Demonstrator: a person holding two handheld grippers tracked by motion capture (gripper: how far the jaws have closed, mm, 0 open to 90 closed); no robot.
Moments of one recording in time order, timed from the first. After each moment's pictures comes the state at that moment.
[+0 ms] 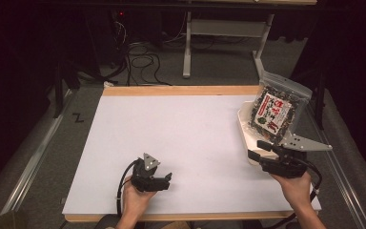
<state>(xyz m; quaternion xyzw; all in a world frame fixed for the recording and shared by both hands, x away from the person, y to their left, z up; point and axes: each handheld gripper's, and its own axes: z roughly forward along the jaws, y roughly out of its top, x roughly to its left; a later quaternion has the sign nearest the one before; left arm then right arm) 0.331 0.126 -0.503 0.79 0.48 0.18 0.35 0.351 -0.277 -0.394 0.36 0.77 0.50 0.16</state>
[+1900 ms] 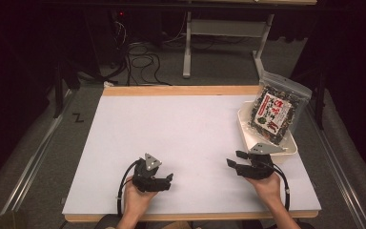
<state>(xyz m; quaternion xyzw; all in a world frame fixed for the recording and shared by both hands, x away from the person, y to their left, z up) 0.332 0.123 -0.505 0.79 0.47 0.17 0.35 0.381 -0.235 -0.478 0.38 0.81 0.42 0.14</state>
